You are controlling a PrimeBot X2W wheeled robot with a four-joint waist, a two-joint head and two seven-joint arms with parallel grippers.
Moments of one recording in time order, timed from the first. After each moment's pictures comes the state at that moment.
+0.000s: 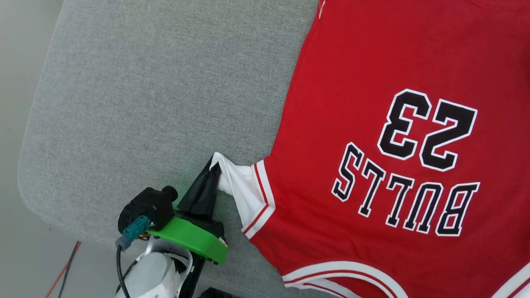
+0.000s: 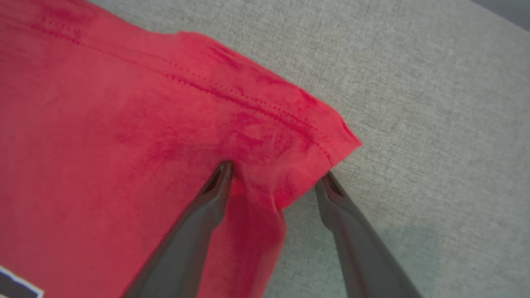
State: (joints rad) left arm -0.20 0.22 -0.37 0.12 -0.46 -0.07 -0.26; right arm -0.98 -0.69 0.30 0.49 0.62 0.13 0.99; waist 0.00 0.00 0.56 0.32
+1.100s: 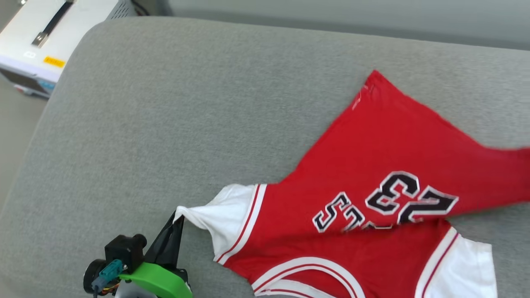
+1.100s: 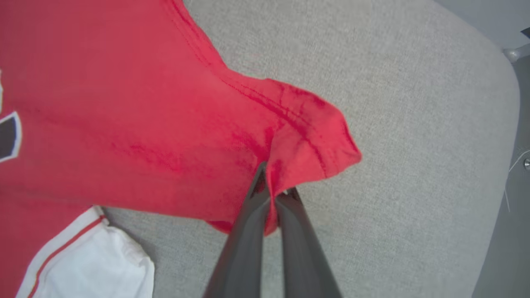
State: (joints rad) left arm -0.01 0.27 -0.27 0.18 -0.42 -0.06 -0.24; right arm -0.30 -0.99 0.29 0.12 0.85 0.13 0.63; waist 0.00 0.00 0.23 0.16
